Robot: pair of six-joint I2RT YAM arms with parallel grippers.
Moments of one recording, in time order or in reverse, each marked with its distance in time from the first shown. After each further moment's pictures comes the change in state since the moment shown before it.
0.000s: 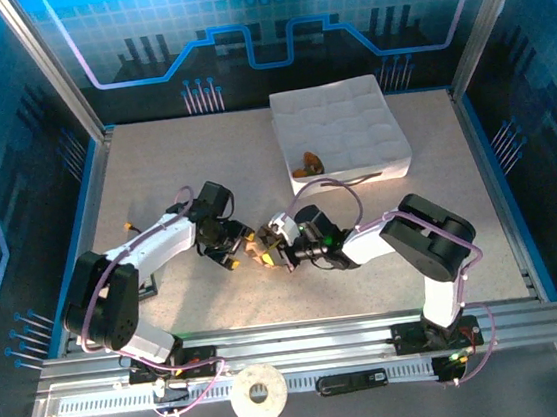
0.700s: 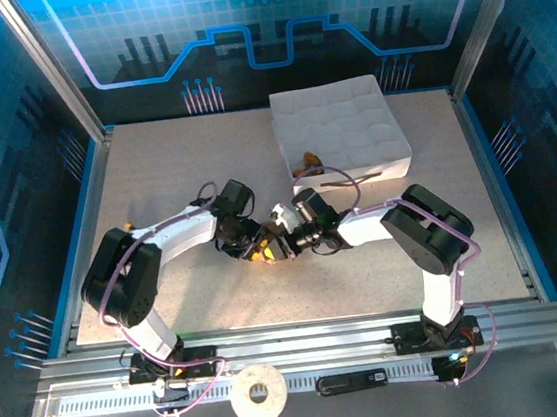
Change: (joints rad) left arm -0.083 0.179 0.079 0.051 0.001 -0.005; right arm -0.068 0.000 0.134 -0.283 -0.121 -0.024
